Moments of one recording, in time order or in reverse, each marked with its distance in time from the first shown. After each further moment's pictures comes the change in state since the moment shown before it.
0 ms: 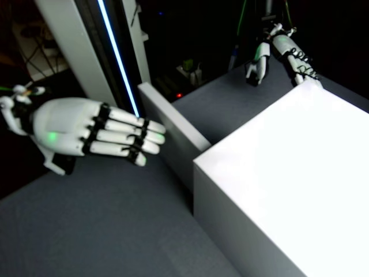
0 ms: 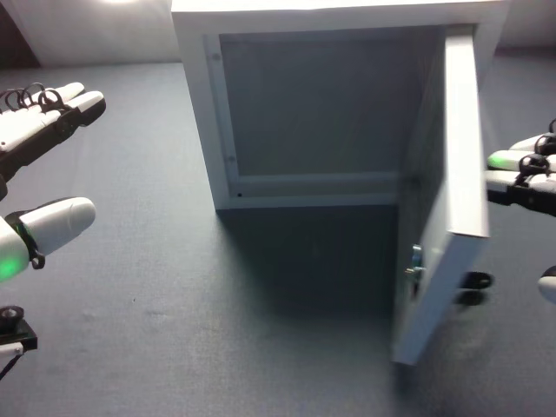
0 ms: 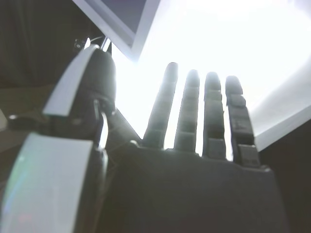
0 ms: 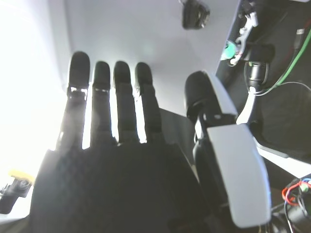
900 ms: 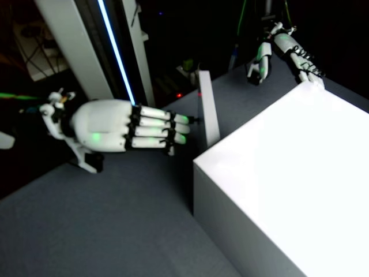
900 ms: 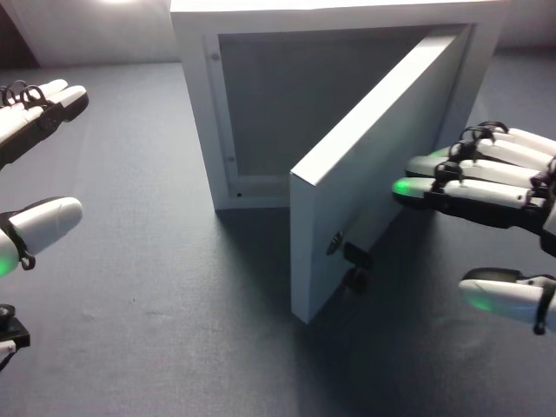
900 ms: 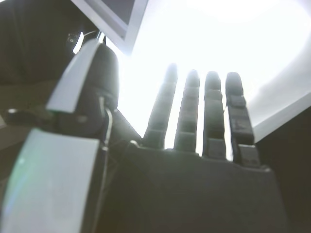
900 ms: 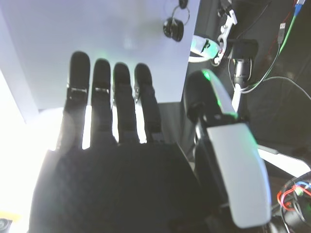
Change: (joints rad) left arm 0.036 0.000 -0.002 -0.045 -0.045 0.000; right arm 0.200 -0.148 0.094 -0.121 -0.166 0.056
